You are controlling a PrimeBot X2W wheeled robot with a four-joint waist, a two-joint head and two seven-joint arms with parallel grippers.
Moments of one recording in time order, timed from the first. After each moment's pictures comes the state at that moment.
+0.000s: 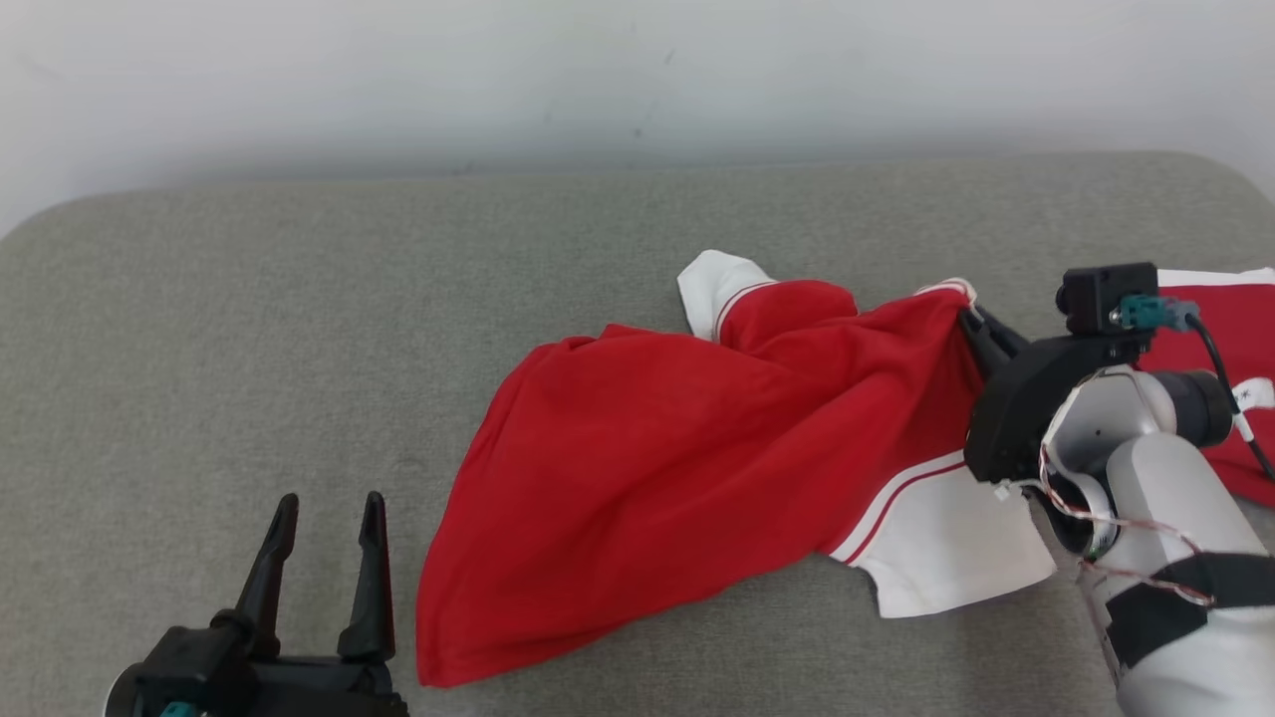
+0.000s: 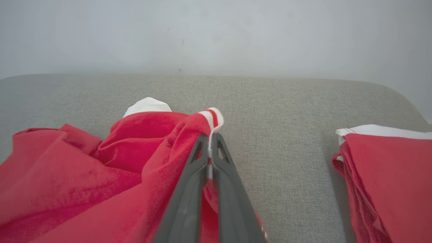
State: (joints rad) left arm -0.04 0.05 0.01 0.07 -0.18 -0.10 -0.26; right arm -0.60 -0.22 0.13 0.50 0.31 0.13 0.32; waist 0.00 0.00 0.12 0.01
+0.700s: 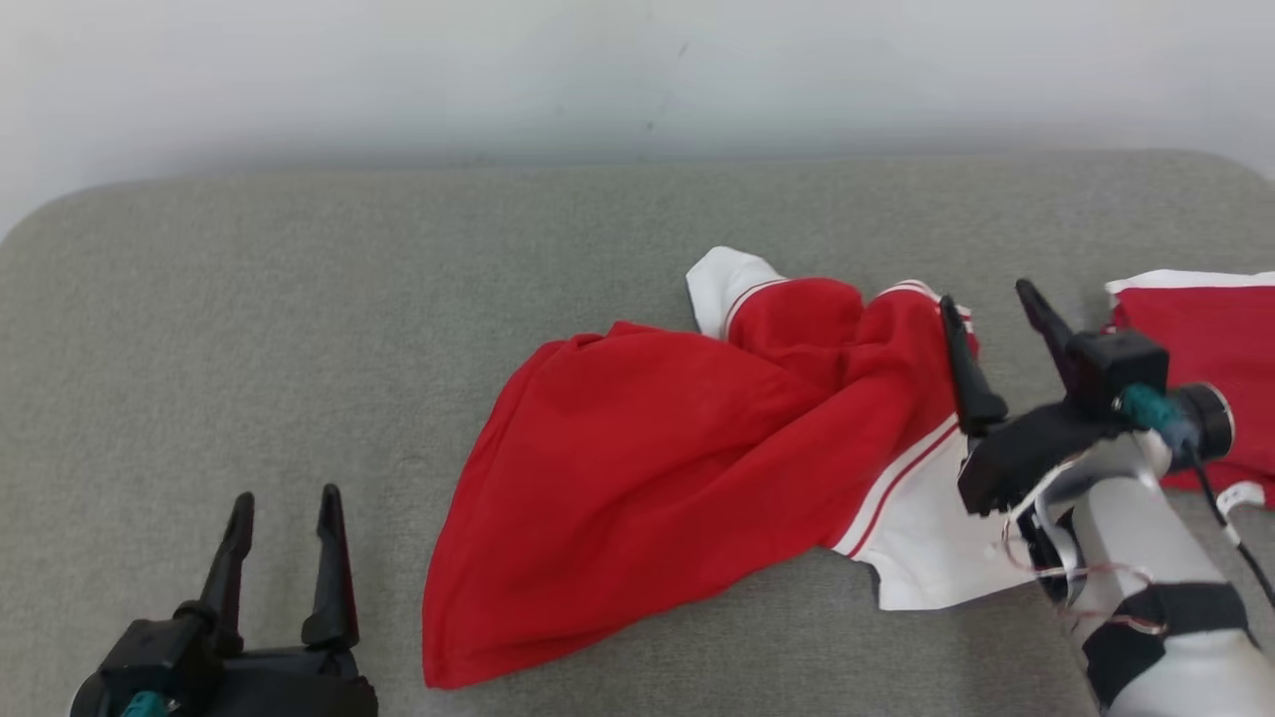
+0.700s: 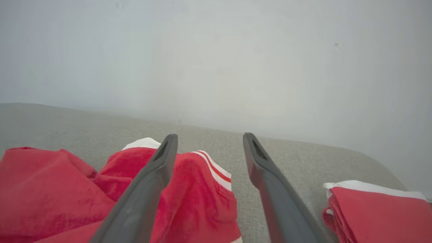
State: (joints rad) left arm -0.08 0.05 0.05 0.11 -0.18 -0.07 -0.26; right arm -0.62 -0.22 0.18 0.72 0.18 0.13 -0.23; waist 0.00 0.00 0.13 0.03
